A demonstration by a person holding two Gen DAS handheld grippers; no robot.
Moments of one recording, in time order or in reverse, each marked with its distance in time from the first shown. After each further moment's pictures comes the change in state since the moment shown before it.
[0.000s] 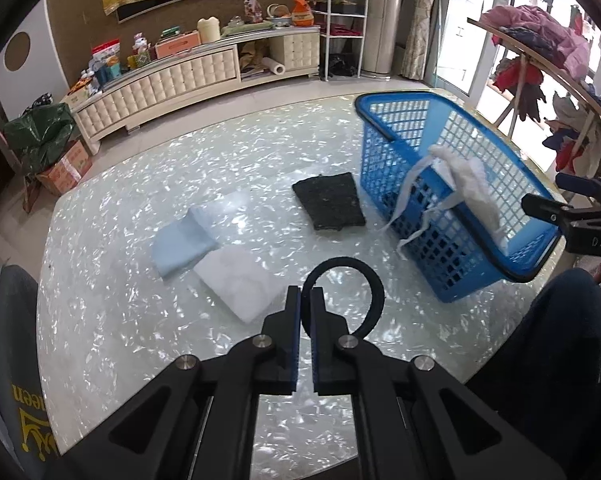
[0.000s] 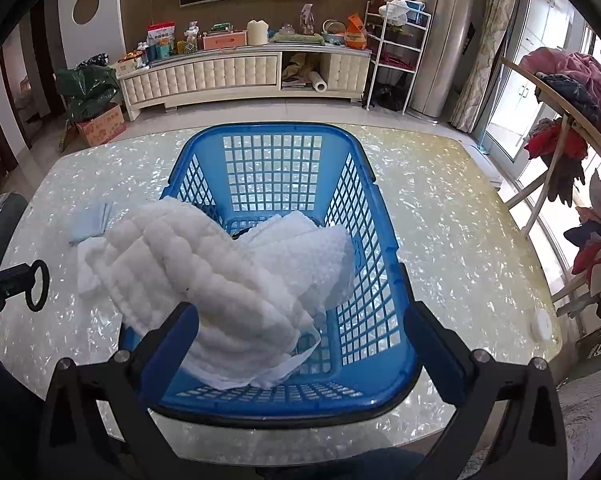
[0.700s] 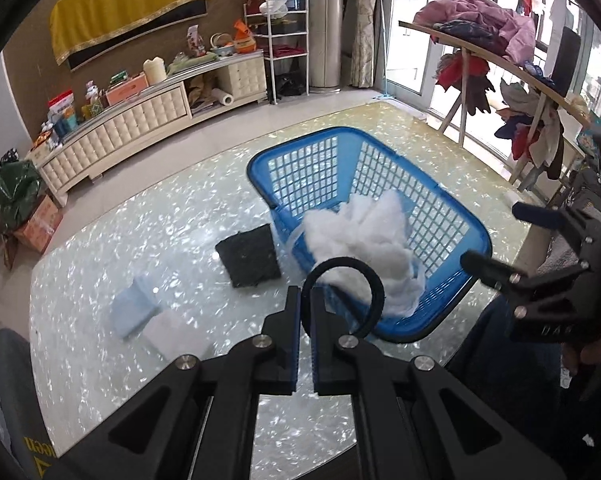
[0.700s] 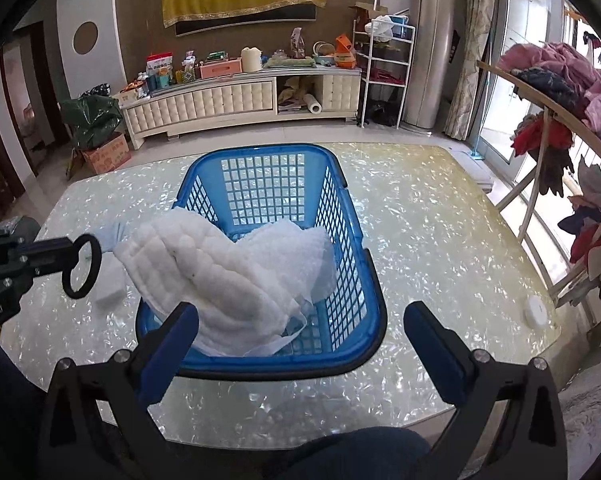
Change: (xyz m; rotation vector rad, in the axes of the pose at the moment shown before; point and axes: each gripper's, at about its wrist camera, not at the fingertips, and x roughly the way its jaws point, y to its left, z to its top) left arm -0.025 -0.089 0.048 0.149 -0.063 -0.085; right arm -0.025 -0.016 -0.017 0.065 -0.087 0.029
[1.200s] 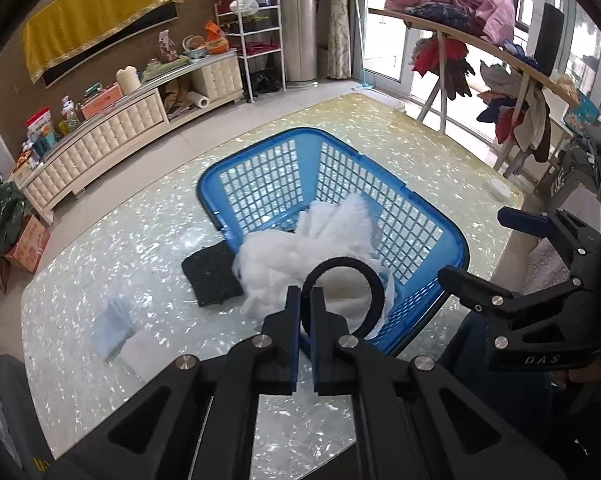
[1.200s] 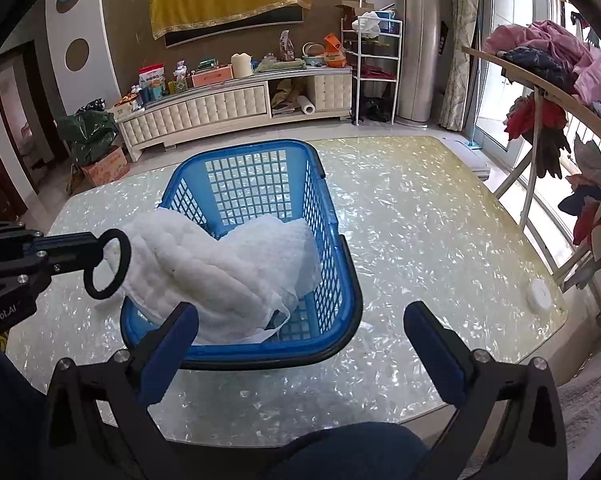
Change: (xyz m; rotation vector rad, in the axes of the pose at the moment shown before) left arm 0.020 -0.039 0.020 0.074 0.026 -0.035; right arm 0.000 -0.017 -0.007 0.057 -0.015 0.019
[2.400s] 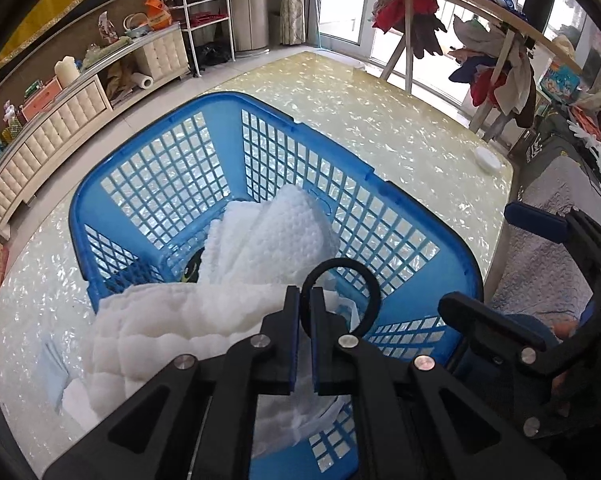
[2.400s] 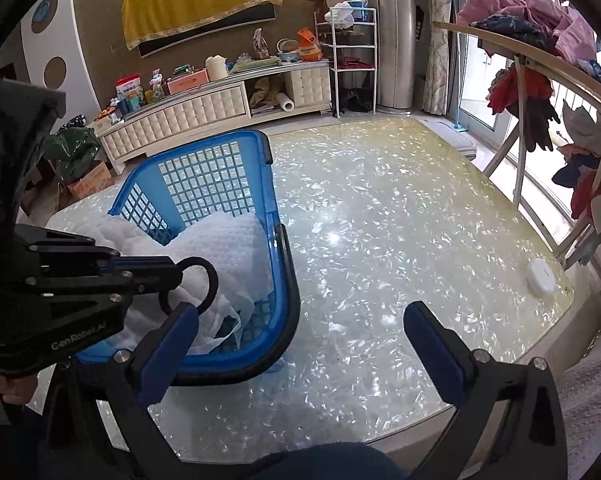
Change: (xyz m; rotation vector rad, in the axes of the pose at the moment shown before) left arm 0.093 -0.045 0.032 0.084 0.123 -0.140; right arm 0.012 -0.023 -0.005 0.088 0.006 -0.016
